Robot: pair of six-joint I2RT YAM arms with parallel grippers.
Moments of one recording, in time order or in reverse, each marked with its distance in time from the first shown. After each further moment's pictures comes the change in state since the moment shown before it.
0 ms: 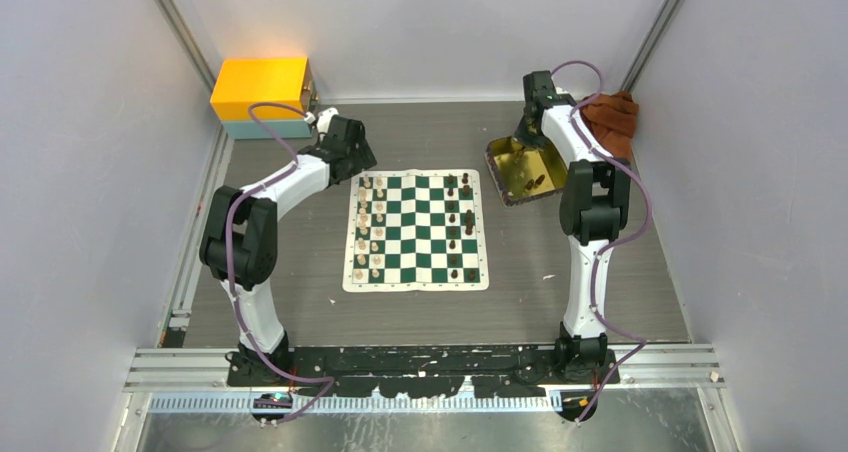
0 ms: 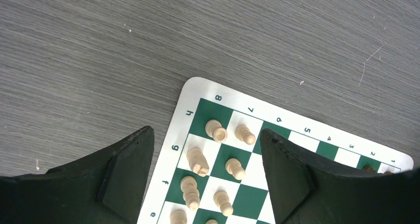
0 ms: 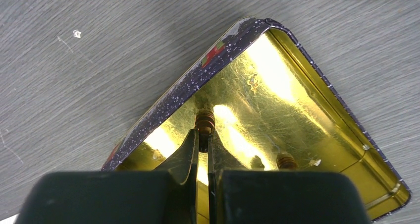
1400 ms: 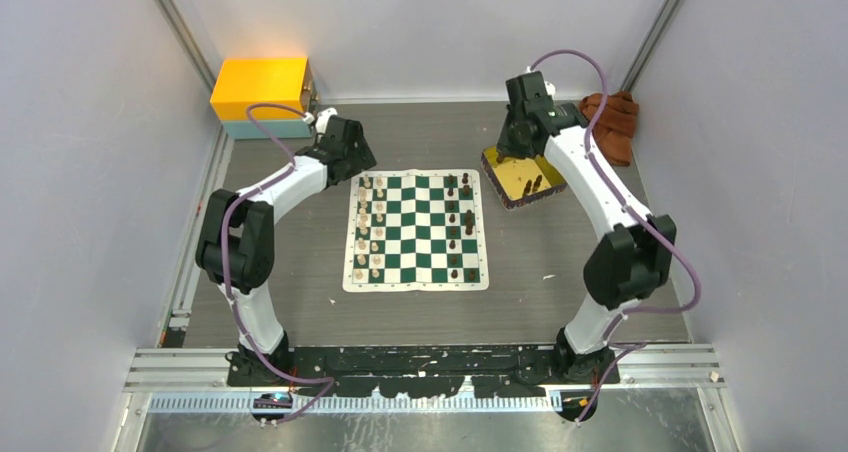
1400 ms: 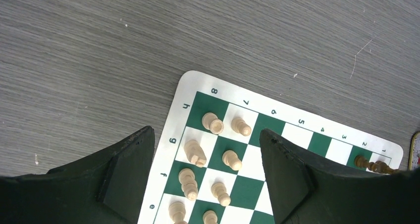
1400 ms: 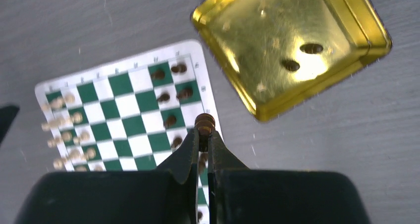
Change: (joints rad) left arm 0.001 -0.030 -0.019 -0.001 0.025 -0.001; right arm 0.176 -0.472 -0.261 -0.090 -0.047 0.003
